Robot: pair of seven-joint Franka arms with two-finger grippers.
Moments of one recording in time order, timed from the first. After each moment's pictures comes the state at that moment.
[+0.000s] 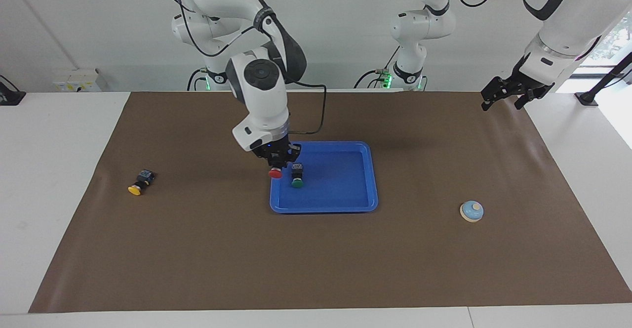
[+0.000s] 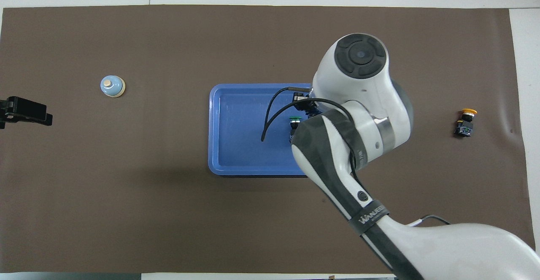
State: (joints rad) left arm 0.05 -0.04 -0.03 -1.66 -0.02 1.55 0.04; right arm 0.44 0.33 0.05 -1.65 0.01 1.96 0.69
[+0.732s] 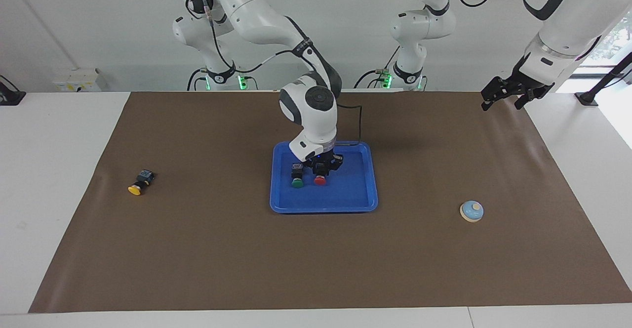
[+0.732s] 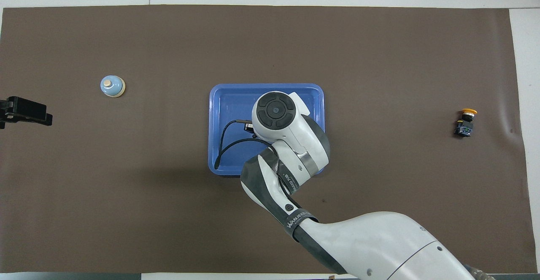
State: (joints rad) left arm 0.05 -0.04 -0.03 -1.66 -0.02 1.55 0.04; right arm 0.58 0.50 0.05 -1.72 0.01 2.24 0.81
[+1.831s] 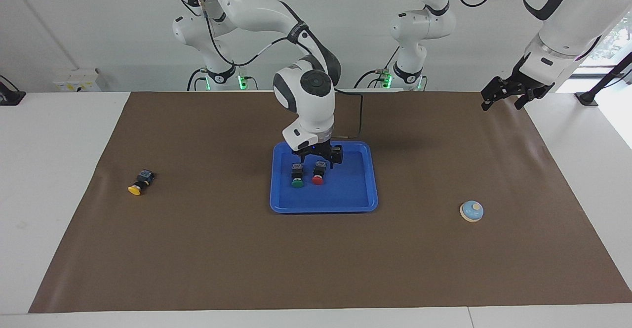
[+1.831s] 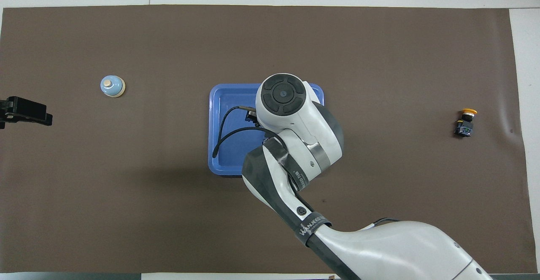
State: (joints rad) left arm 0.05 -0.04 -0.03 -1.66 -0.02 1.55 0.04; right arm 0.55 0.41 0.04 -1.63 0.01 2.05 0.89
